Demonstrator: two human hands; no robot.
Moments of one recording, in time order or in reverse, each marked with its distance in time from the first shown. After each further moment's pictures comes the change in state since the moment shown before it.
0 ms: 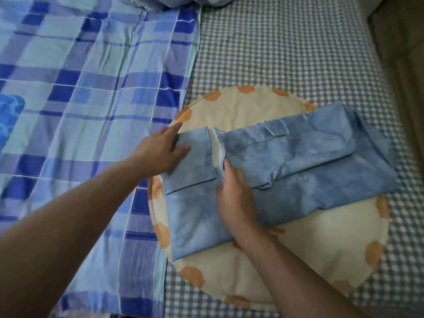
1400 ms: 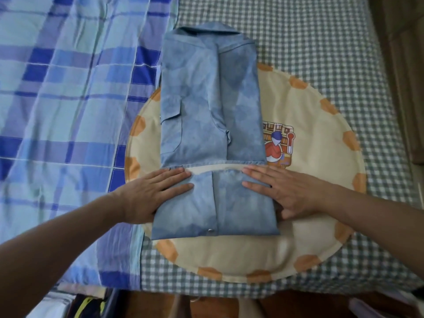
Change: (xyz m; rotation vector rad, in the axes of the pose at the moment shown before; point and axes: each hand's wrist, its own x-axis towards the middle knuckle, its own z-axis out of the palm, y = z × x) left_hand -0.083 -0.014 0.104 0.407 -0.141 0.821; right_hand 0.037 0.205 -0.108 -0.673 -0.610 -1.014
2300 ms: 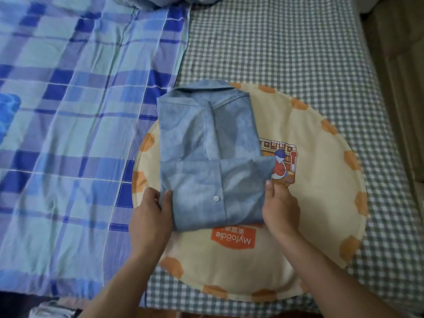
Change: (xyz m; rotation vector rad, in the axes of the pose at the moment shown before) left_hand 0.029 0.092 -0.045 -0.673 0.577 -1.458; right_hand 0.058 -0.078 -0.027 0.808 0.477 1.473
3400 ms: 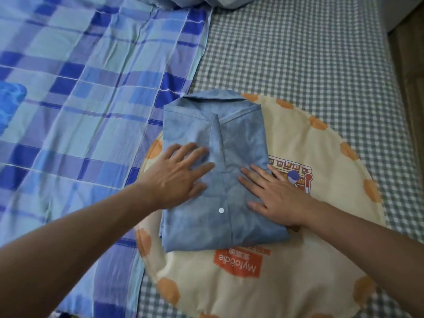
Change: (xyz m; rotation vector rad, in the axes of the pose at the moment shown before) left_hand 0.125 0.046 0.000 0.804 -0.250 1.146; right_hand 0.099 -0.030 -0.007 -0.853 -0.392 -1.177
